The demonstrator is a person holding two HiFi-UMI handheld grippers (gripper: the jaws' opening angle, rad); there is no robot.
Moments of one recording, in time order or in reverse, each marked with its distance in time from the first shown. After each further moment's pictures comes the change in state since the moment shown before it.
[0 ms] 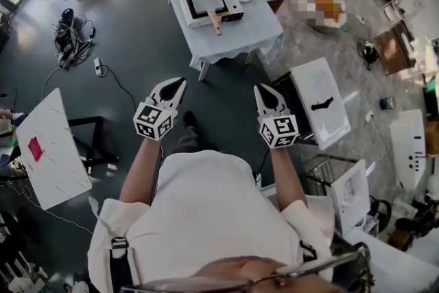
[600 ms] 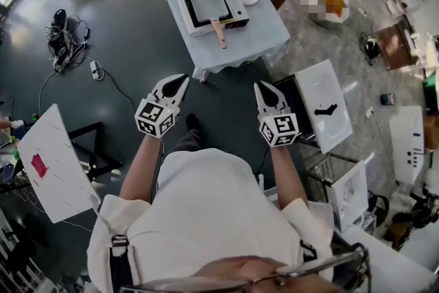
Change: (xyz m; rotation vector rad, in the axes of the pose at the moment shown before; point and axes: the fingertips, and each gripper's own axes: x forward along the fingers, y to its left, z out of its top) left arm 0.079 0.091 0.015 -0.028 0.032 -0.054; right arm 0.111 -0.030 0.018 0.015 0.043 -0.021
